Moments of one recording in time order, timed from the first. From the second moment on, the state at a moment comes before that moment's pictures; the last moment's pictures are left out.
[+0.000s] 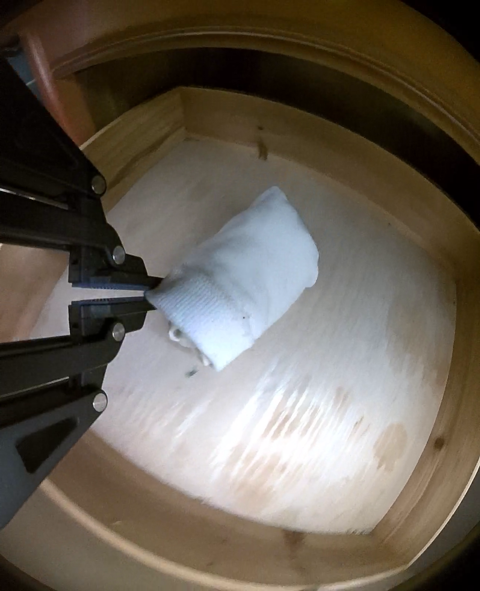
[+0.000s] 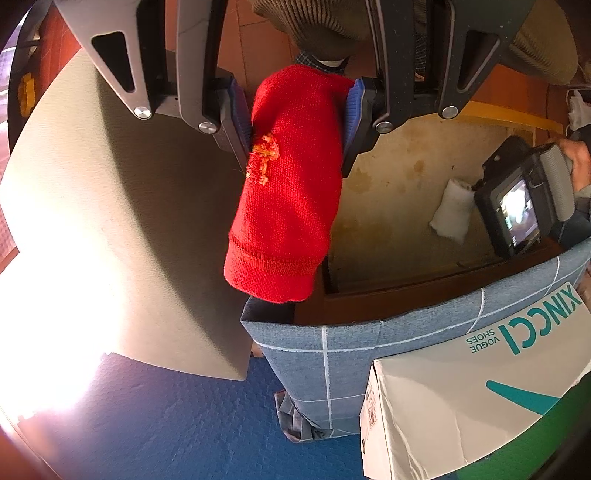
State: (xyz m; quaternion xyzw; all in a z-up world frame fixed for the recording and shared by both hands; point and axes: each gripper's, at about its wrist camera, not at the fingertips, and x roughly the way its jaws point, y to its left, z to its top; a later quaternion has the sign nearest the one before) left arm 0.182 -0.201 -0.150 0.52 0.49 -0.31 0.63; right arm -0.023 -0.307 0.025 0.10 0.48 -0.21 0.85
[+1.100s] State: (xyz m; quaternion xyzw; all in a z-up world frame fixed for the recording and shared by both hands) left arm 0.210 -0.209 -0.135 0.47 0.53 -0.29 0.65; right arm -0.022 -0.309 0.021 0.11 0.48 -0.19 0.85
